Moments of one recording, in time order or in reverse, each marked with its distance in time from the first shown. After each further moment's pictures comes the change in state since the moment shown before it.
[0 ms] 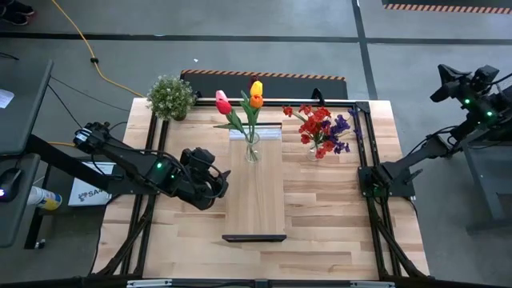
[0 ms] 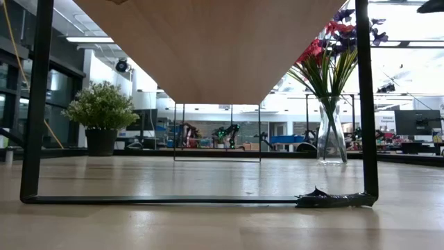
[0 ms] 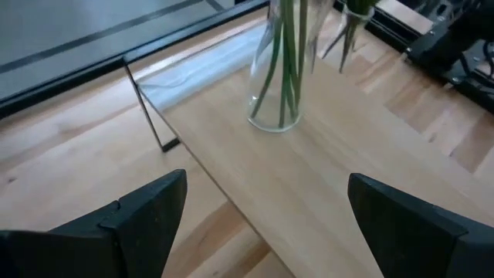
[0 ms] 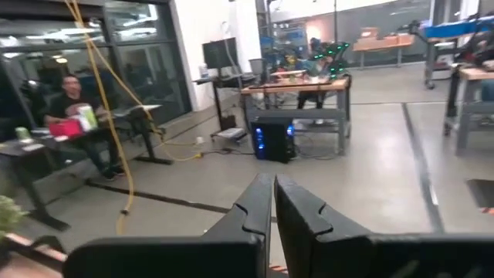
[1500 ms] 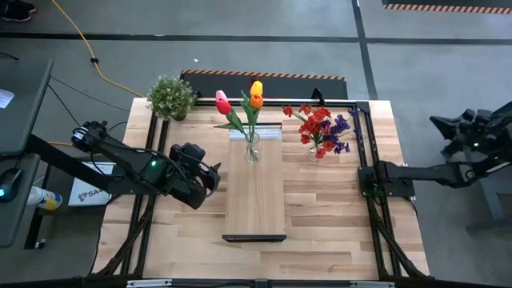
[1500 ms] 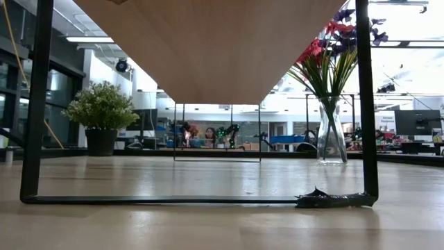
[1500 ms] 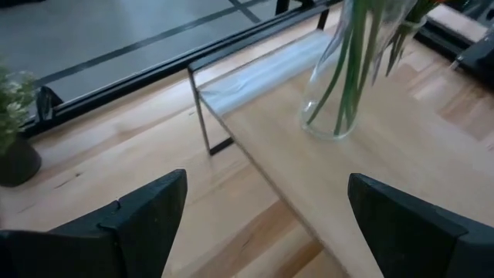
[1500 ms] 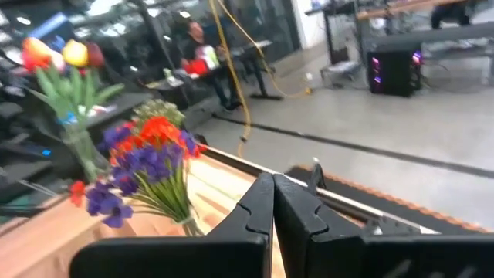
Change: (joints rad) left arm -0.012 -0.035 0.000 -0.193 -0.066 -0.123; right arm -0.488 -0.014 0.191 -1.144 -0.937 1.041
